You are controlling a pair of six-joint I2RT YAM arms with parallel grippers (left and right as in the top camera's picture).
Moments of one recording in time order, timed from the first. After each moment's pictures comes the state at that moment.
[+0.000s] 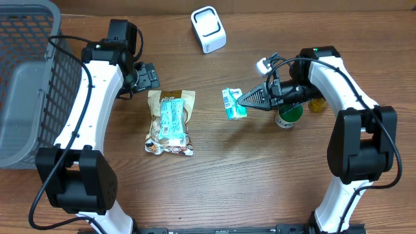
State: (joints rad) left arm -0.09 1.85 1.66 -1.13 -0.10 -0.41; right arm 0.09 2.05 1.57 -1.64 -1.42 -0.82
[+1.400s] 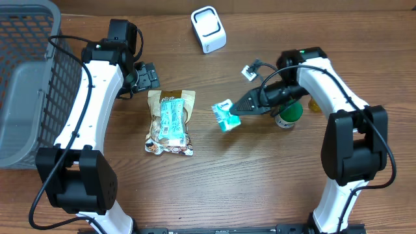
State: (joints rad) left arm -0.09 1.85 1.66 -1.13 -0.10 -0.41; right arm 0.18 2.05 1.57 -1.34 -1.20 -0.69
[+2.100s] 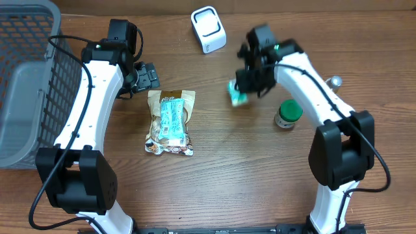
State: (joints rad) left arm -0.09 1.85 1.66 -1.13 -0.10 -0.41; right arm 0.33 2.05 1.79 -1.04 -0.17 0.12
